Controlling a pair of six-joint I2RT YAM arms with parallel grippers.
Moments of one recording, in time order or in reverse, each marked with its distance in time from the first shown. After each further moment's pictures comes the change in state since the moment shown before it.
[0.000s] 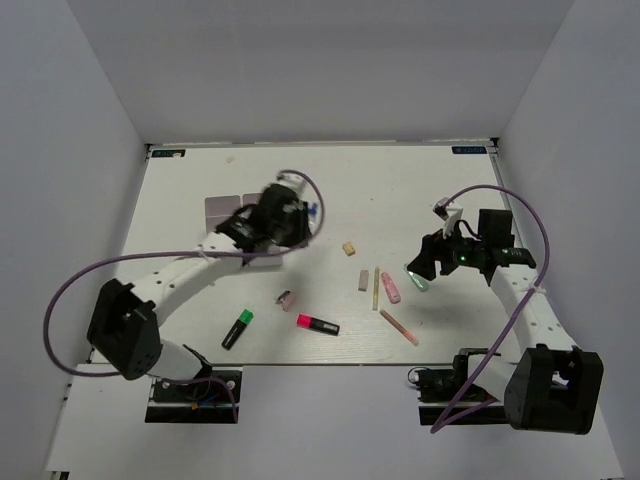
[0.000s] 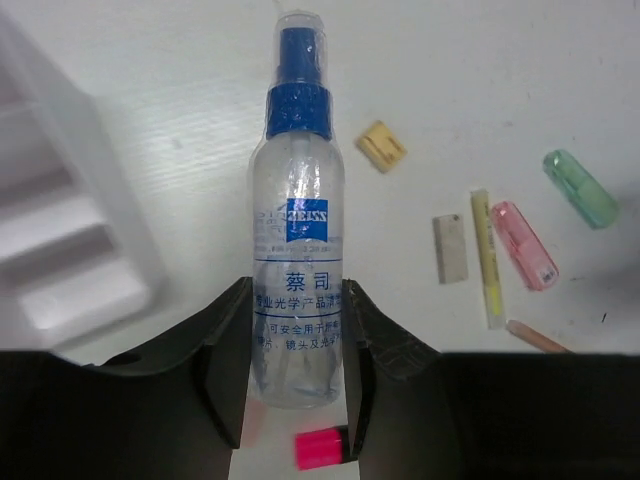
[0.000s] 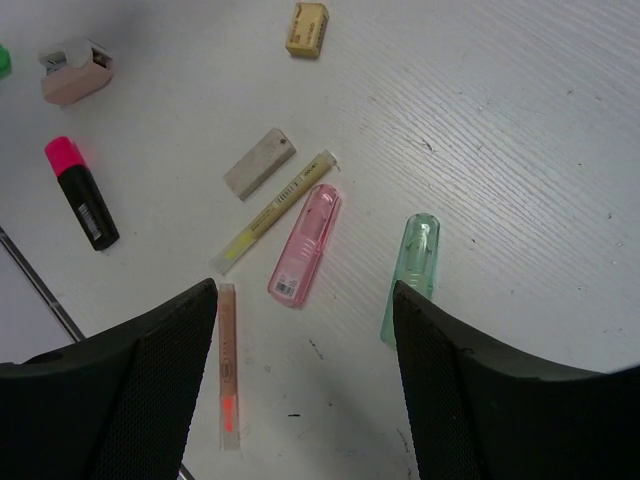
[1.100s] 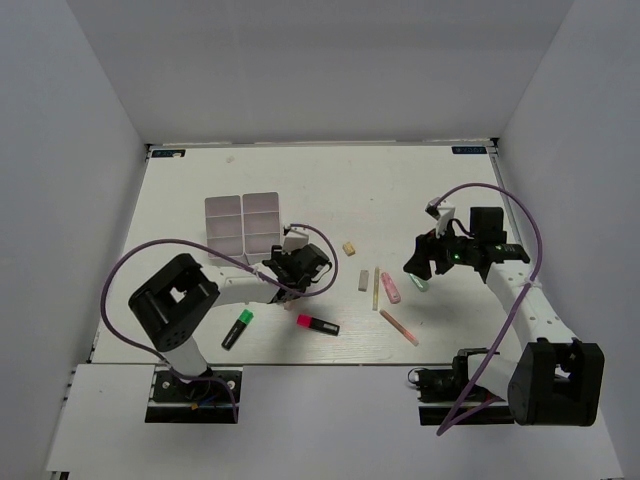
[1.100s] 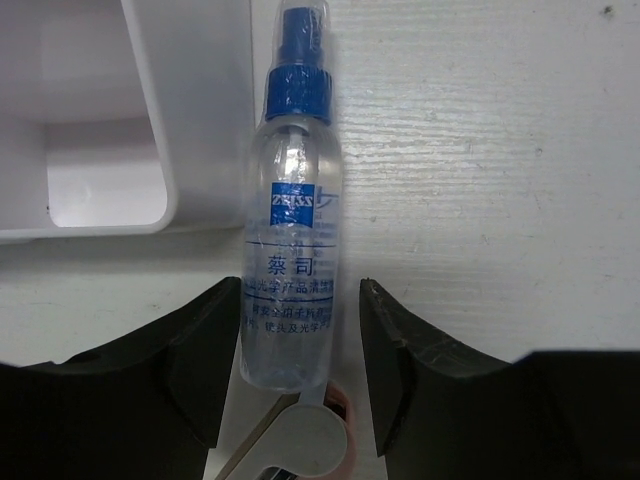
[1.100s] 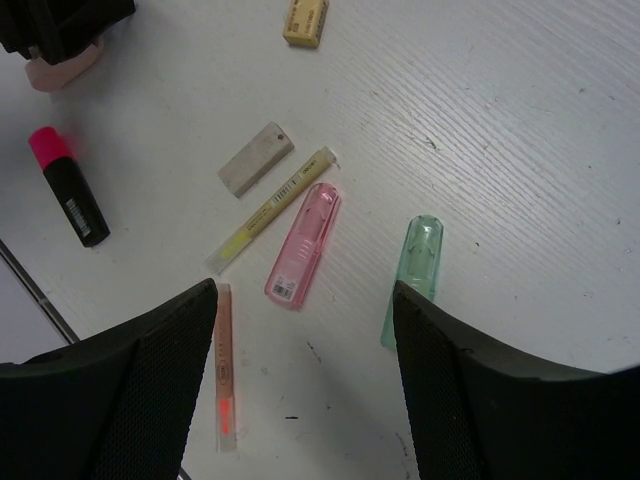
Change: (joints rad) left arm -0.146 0.212 -0.298 0.240 -0.532 -0.203; right arm 0.058 0.029 0.016 0.004 0.057 0.008
